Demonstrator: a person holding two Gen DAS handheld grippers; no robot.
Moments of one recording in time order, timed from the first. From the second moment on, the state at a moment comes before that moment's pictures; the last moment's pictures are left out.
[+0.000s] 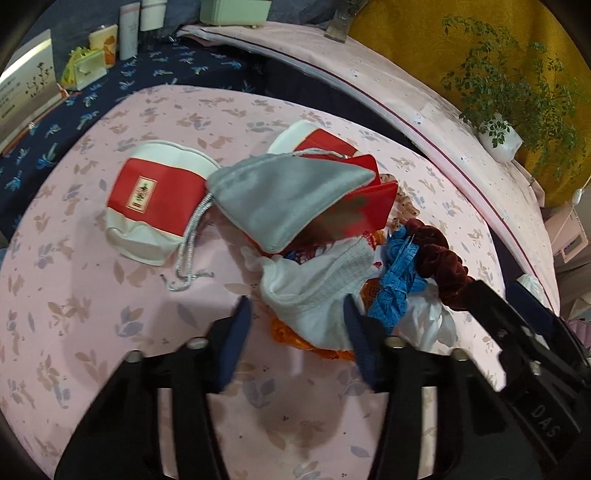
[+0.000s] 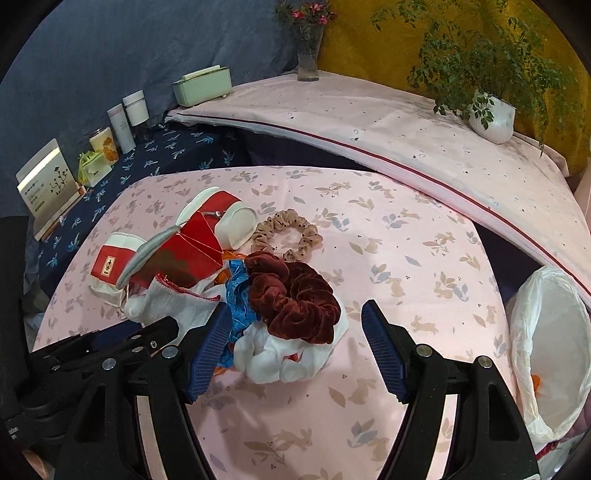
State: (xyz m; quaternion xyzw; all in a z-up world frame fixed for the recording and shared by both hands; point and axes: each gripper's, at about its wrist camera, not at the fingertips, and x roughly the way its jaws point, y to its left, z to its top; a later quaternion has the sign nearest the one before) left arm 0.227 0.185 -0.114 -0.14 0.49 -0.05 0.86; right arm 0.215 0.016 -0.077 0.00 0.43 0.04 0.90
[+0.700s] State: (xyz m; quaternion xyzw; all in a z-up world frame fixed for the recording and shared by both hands) left arm 0.203 0.159 -0.042 -0.14 0.44 -0.09 0.88; right arm 0.203 -0.012 -0.035 0.01 0.40 0.05 0.91
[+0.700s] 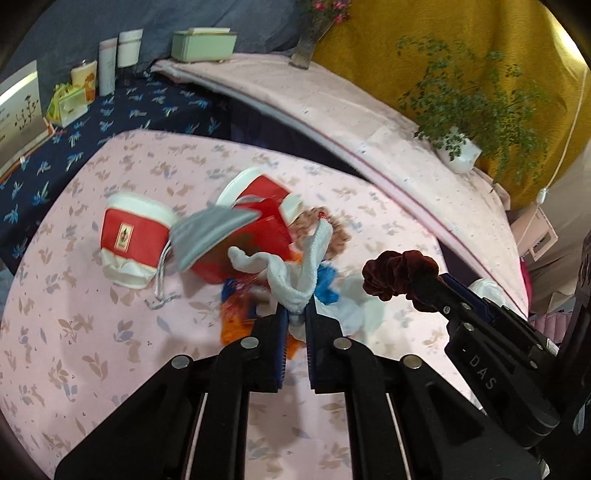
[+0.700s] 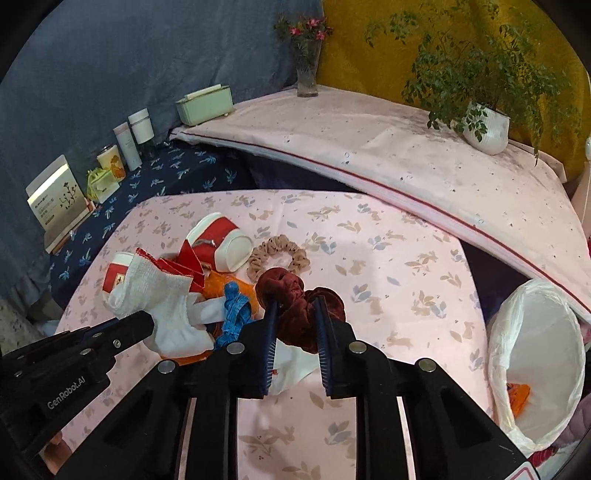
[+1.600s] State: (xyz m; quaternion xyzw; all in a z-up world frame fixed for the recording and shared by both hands) left arm 0.162 -0.040 0.056 -0.06 0.39 -0.26 0.88; right arm 0.121 -0.187 0.052 0.06 0.31 -0.07 0.94
